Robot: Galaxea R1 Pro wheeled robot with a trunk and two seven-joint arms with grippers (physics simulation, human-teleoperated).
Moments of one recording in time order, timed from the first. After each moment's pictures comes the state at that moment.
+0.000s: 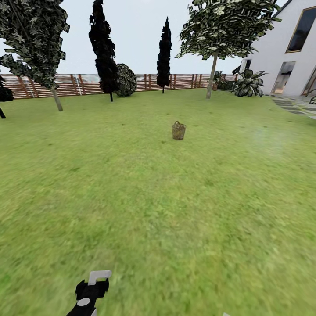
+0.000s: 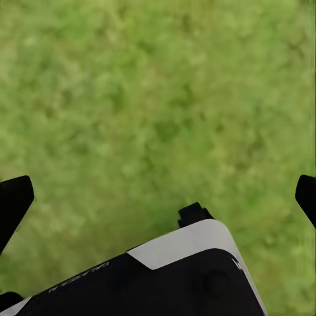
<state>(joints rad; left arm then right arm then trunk) -0.43 -0.02 0.09 -0.33 -0.12 -0.12 0.22 -0.30 0.07 -0.11 -0.28 -0.27 -0.07 -0.21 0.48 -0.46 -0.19</state>
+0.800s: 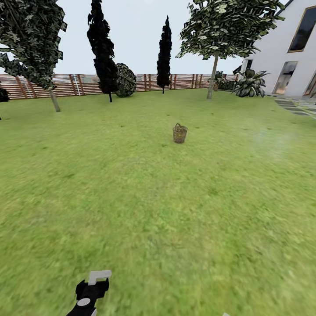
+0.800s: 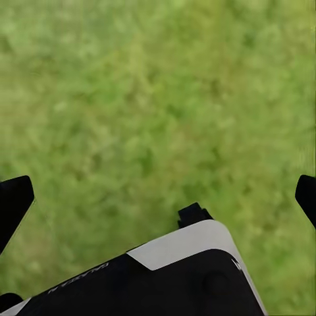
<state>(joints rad) -0.43 -0.02 0.09 -0.33 -0.12 -0.12 0.22 -0.30 0.07 -0.11 -0.28 -0.27 -0.08 -0.21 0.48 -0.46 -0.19</state>
